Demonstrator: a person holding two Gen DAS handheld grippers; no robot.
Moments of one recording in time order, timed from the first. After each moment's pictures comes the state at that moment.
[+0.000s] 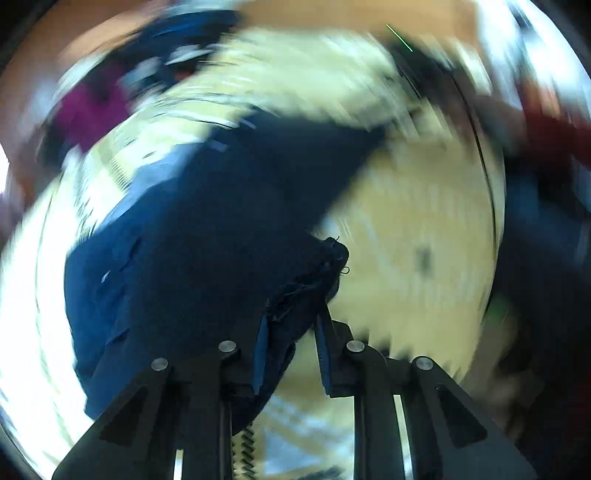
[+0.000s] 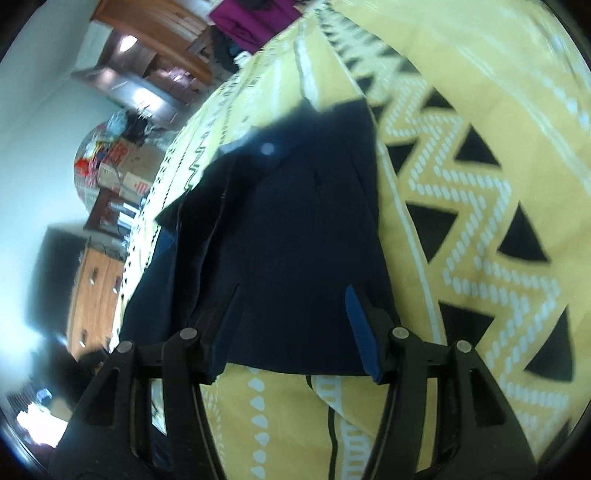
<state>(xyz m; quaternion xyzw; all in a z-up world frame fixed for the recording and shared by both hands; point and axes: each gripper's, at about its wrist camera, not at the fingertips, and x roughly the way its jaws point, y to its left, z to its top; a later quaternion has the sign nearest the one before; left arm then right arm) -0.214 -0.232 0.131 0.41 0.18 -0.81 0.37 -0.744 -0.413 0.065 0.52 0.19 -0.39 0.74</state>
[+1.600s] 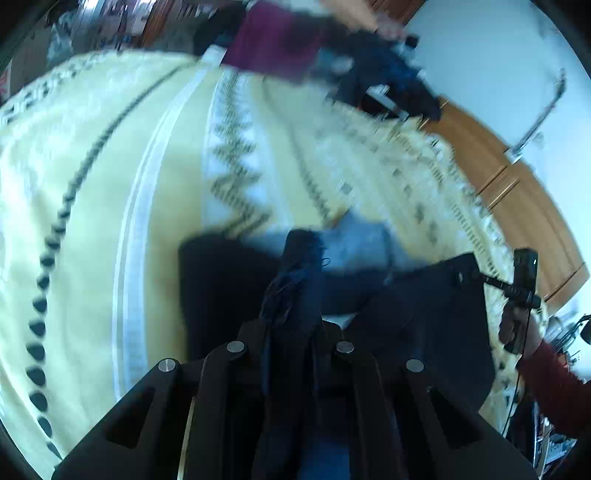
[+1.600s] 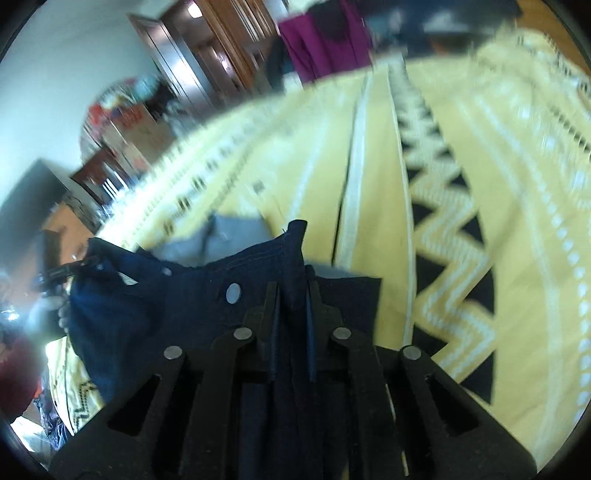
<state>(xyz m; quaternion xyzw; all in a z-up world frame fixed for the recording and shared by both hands) -0.008 -0.497 0.103 0.17 0.42 -0.75 0.48 -0.697 -0.569 0.112 0.34 0.22 -0.41 0.82</state>
